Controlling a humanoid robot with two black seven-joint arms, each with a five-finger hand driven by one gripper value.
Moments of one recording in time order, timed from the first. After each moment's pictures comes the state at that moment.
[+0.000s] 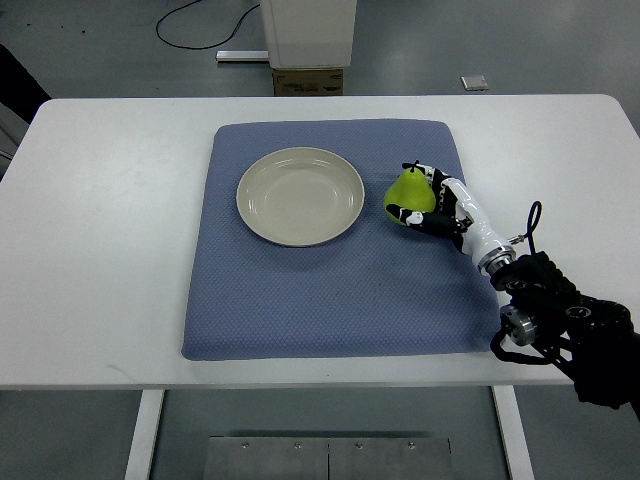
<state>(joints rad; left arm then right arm) -0.04 0.00 -0.11 -0.26 -0.02 0.06 -0.25 0.78 -0.16 0.22 0.68 -0.33 -0.09 0.61</state>
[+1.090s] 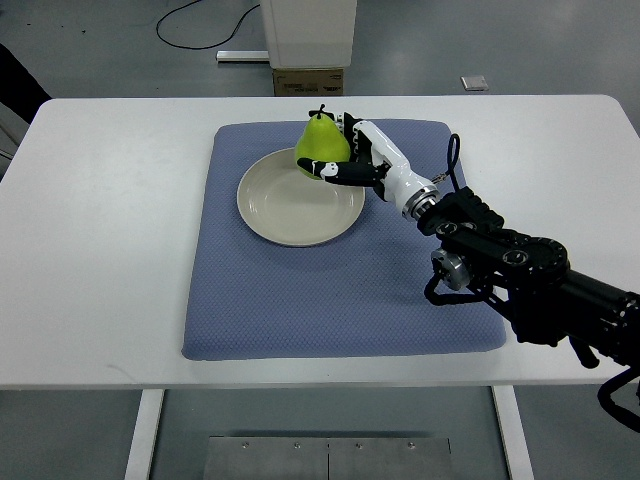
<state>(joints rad) -0.04 0.00 -0.11 -0.26 -0.02 0.06 -0.25 1.00 0.00 0.15 0.67 -0.34 -0.09 0.49</state>
